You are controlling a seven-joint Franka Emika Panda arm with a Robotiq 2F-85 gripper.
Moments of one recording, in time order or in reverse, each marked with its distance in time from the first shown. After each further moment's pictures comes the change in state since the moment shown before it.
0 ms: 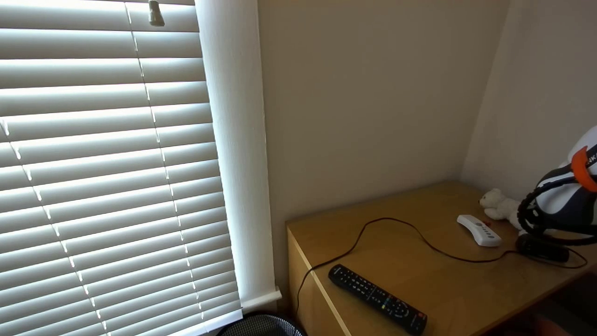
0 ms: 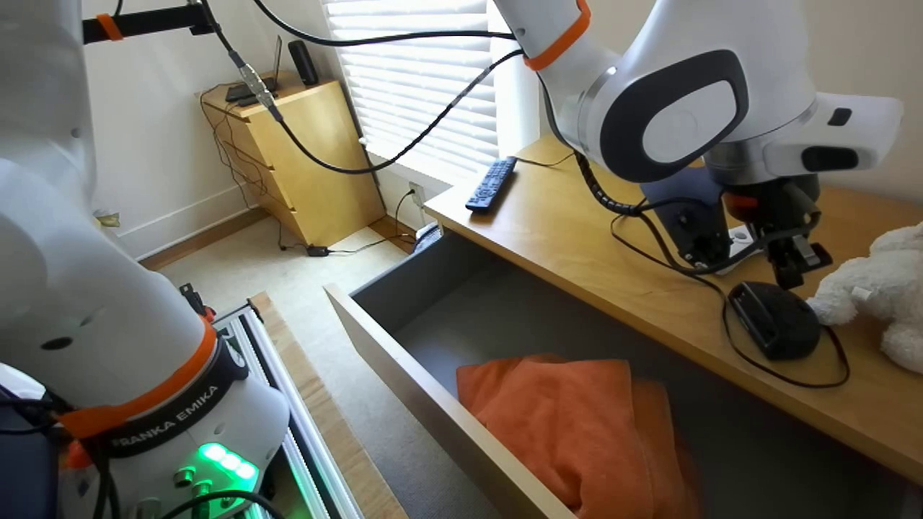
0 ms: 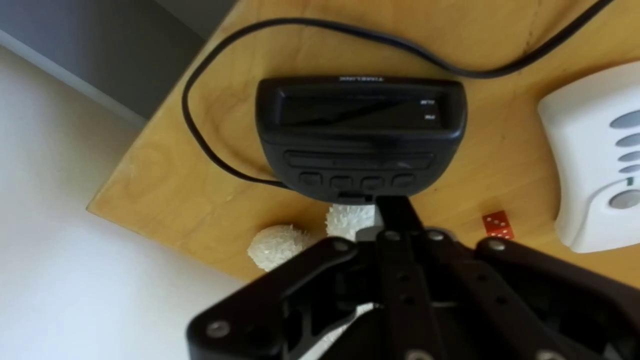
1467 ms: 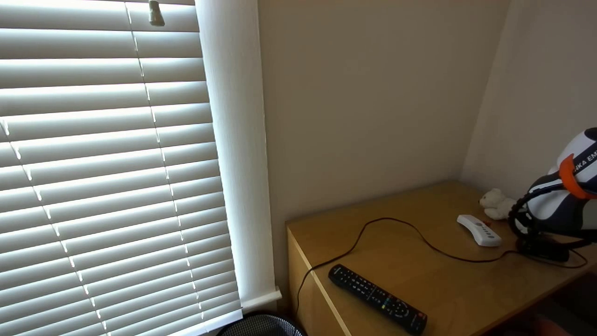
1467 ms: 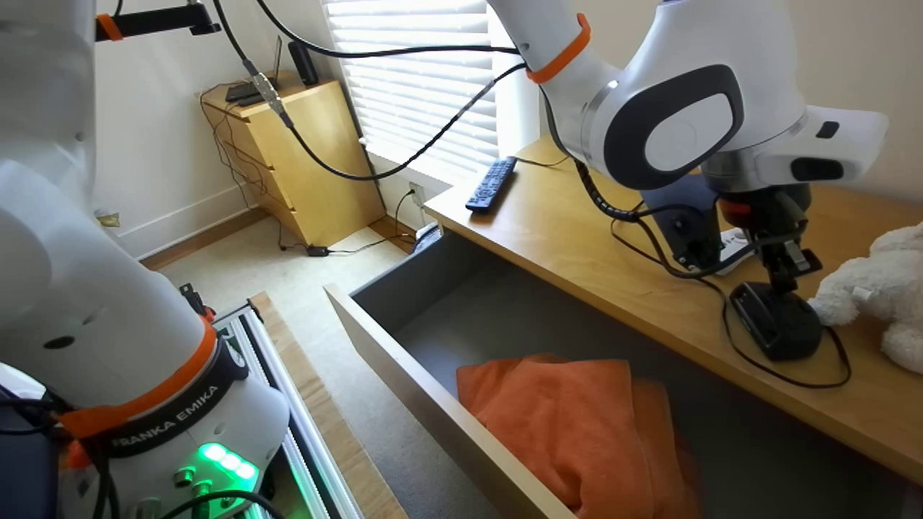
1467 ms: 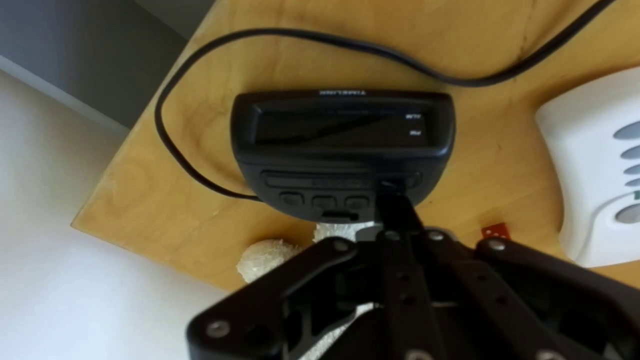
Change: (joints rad) arm 0.017 0.049 -0.006 0.032 -0.002 0.000 0.050
